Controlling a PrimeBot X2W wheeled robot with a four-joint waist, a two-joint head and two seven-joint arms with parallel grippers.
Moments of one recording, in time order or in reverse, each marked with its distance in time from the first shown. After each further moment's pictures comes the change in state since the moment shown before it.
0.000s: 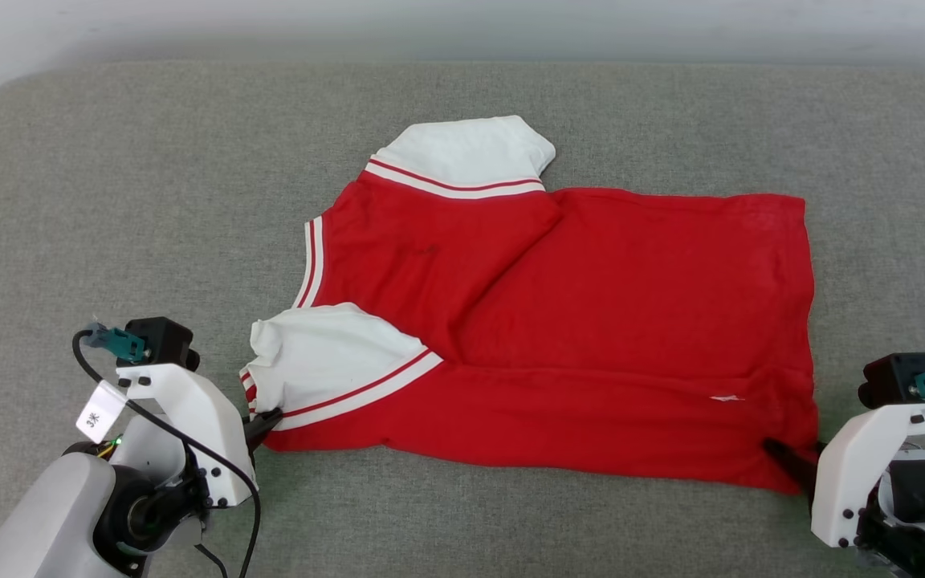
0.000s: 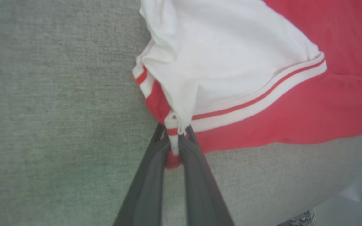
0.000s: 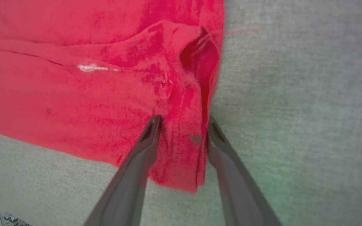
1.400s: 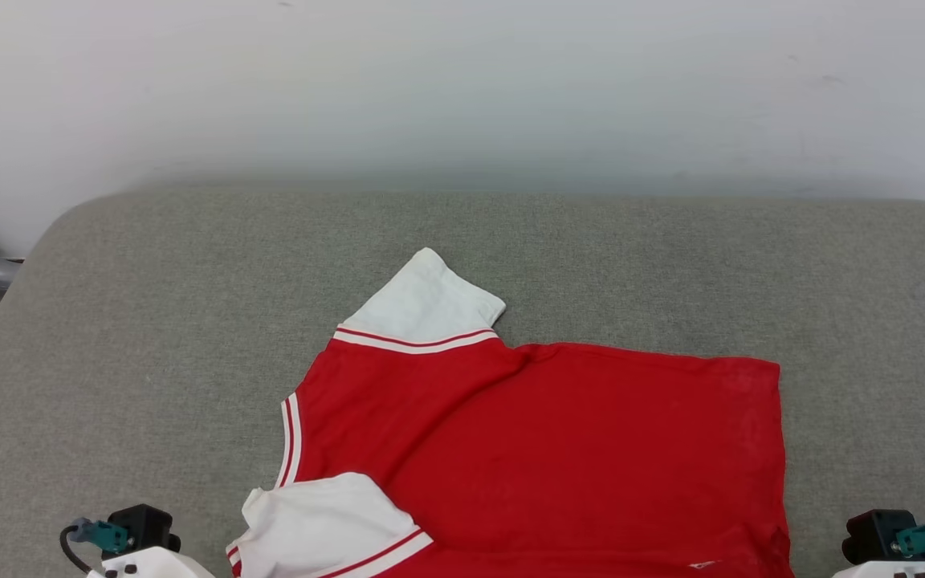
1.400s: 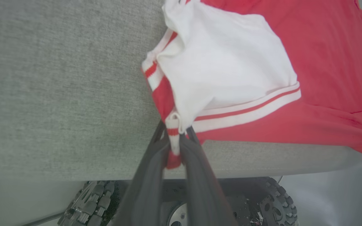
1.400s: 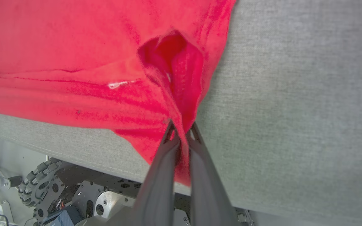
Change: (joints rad) left arm 0.418 0.023 0.043 -0.134 -0.054 0.114 -0.125; right arm 0.312 0.056 -0.049 -0.143 0.015 0.001 -0.036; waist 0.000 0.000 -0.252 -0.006
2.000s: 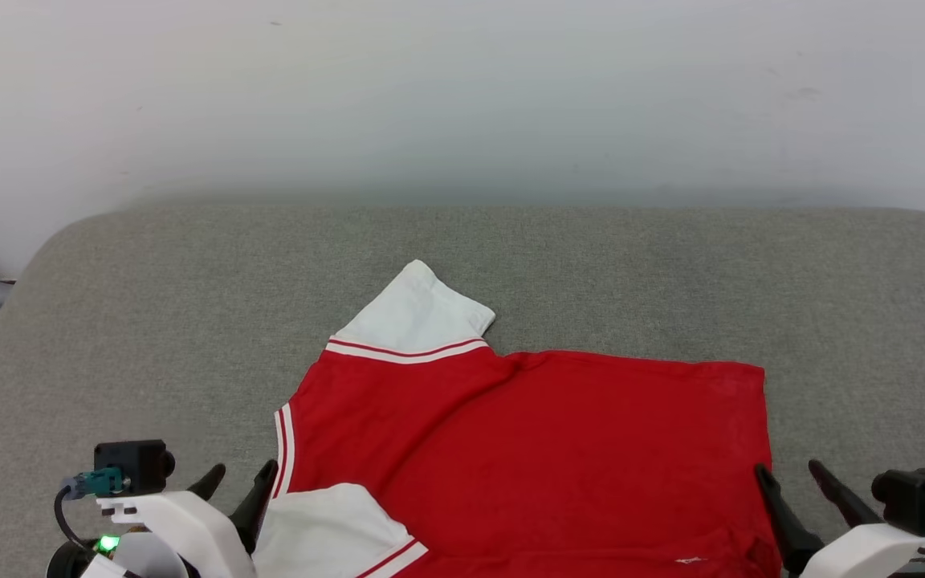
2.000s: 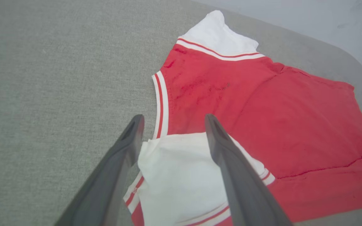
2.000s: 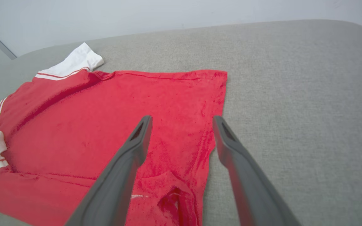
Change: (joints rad) left arm -0.130 -0.048 -0.013 0.089 0.168 -0.077 -0.277; right arm -0.071 0.031 0.023 0.047 -0.123 0.000 -0.540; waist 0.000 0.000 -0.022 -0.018
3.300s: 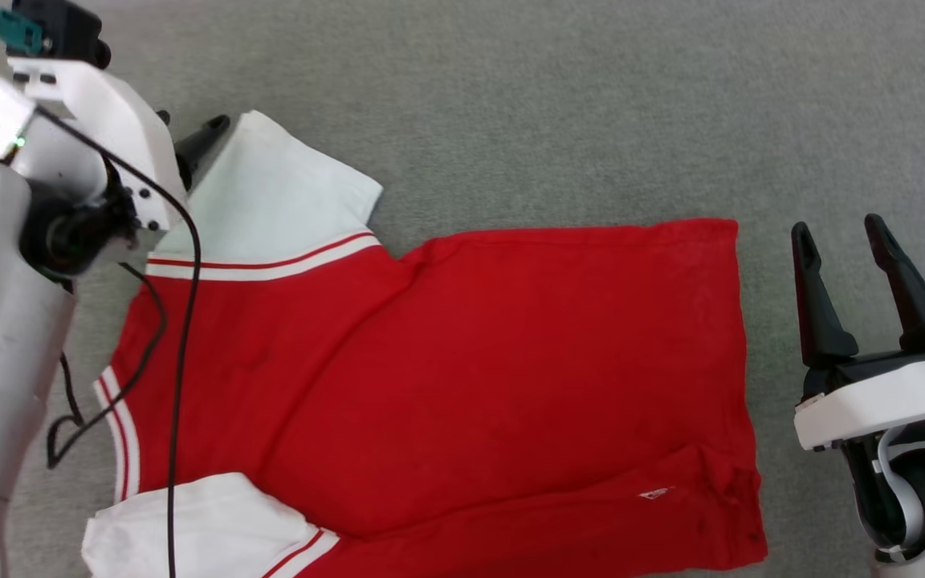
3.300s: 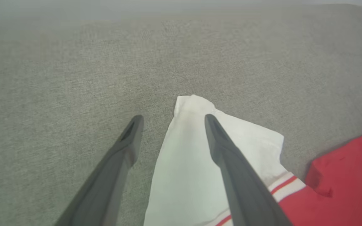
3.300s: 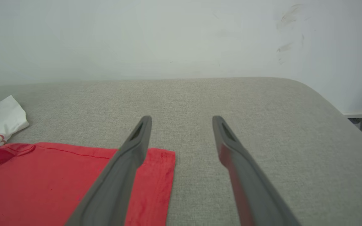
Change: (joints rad) left arm -0.927 -0.010 -0.094 0.479 0.021 -0.220 0.271; right arm -0.314 0.087 -0.060 -0.178 -0.166 0.000 -0.152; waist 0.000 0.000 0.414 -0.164
